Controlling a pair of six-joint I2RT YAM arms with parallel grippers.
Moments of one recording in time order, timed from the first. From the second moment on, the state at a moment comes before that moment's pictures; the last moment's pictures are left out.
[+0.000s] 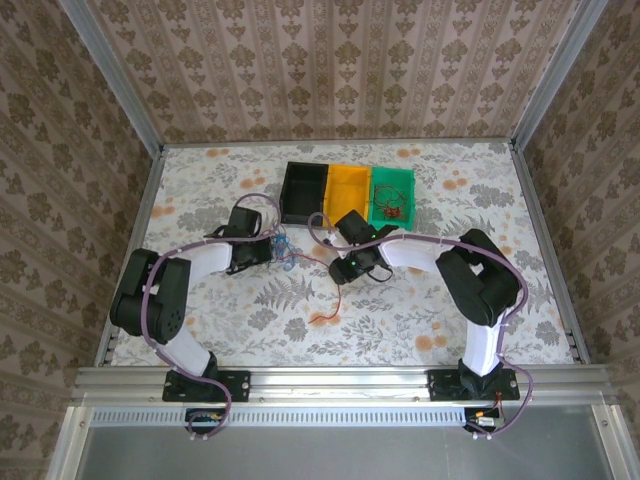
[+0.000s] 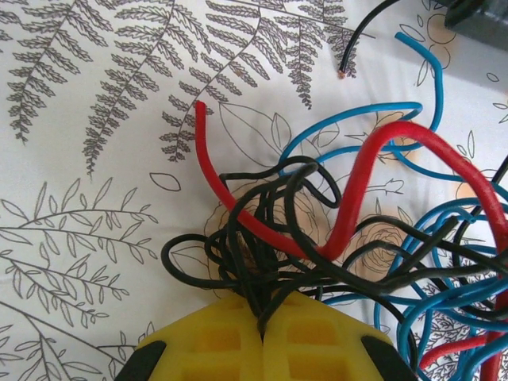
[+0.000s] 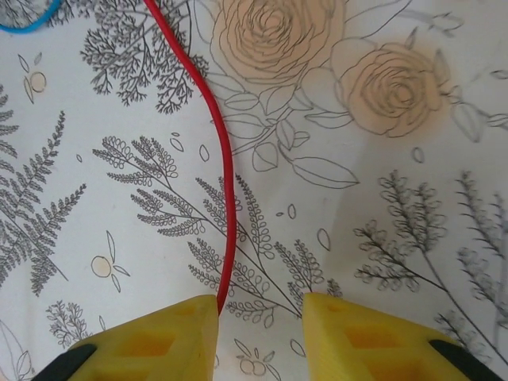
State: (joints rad) left arm -0.35 1.64 0.79 -0.19 0.07 -0.46; right arm 0.66 1.83 1.09 -0.37 -0.15 0.09
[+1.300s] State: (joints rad) left arm -0.36 1.64 0.80 -0.22 -0.02 -0.58; right arm 0.43 1.58 0.85 -0.24 0.18 0.34
